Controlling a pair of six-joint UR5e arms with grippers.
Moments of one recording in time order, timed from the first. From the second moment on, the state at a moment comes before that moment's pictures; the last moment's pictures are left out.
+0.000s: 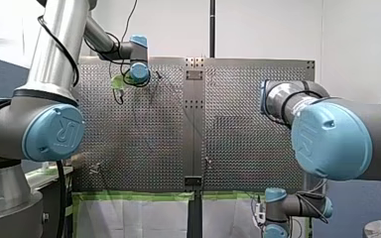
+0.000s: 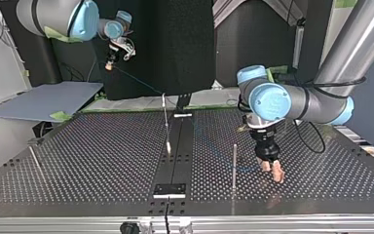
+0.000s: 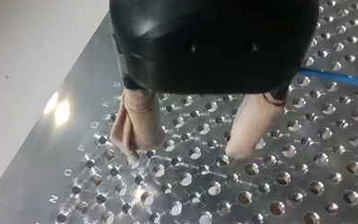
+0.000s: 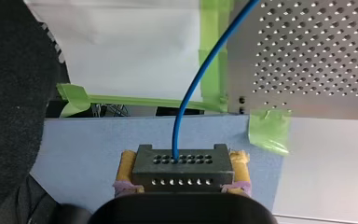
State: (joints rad) left arm -0.20 -1.82 -1.54 -2.85 -2.02 -1.90; right arm 1.86 -0.23 1.71 -1.28 1.94 1.67
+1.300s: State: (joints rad) left arm -0.20 -1.82 -1.54 -2.85 -2.01 -1.90; right arm 1.86 0.04 1.73 -1.36 1.89 1.62
